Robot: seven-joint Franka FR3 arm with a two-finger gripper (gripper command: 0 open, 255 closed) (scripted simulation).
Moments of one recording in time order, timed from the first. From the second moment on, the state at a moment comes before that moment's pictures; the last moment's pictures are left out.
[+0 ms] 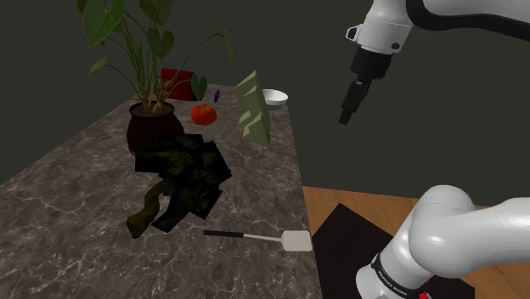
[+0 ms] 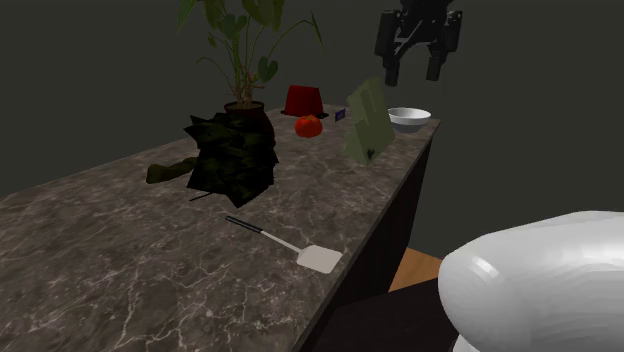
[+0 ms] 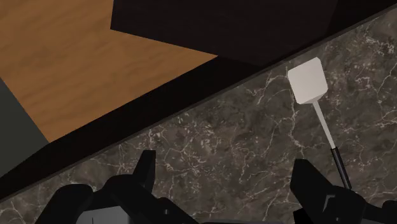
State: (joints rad) arm -0.01 -0.82 0.00 -2.26 -0.02 1.47 -0.17
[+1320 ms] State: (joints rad) arm 0.19 -0.64 0.21 -2.57 0.14 1.99 -0.20
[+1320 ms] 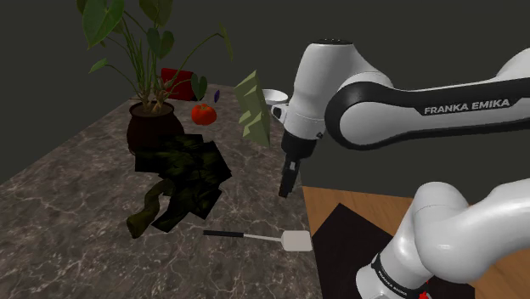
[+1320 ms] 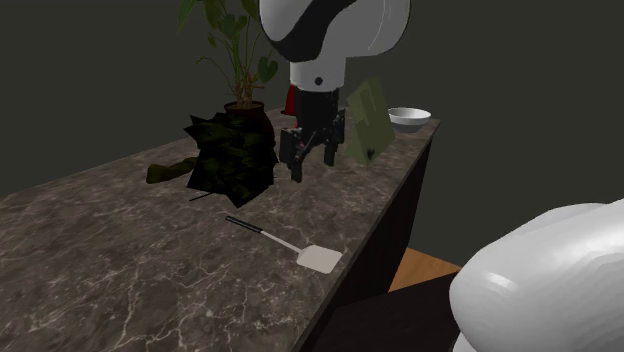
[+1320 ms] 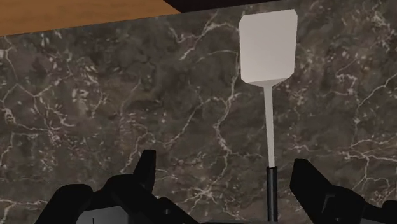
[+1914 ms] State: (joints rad) arm 0.28 -0.44 0.33 -2.64 0.19 2.27 -0.21
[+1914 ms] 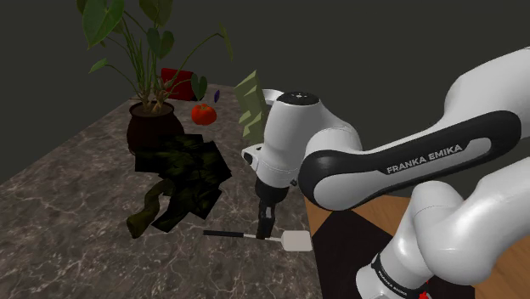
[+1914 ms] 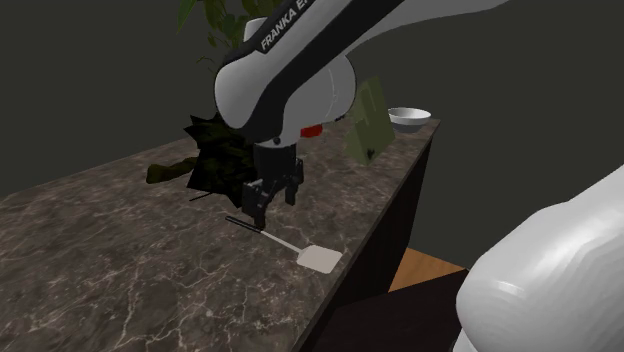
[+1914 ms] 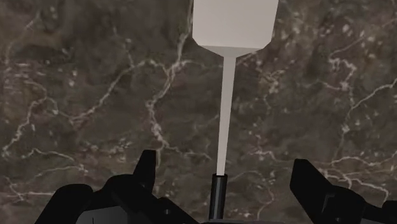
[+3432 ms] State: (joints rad) arm 0.28 -0.33 0.36 -2.68 0.18 2.43 -0.20
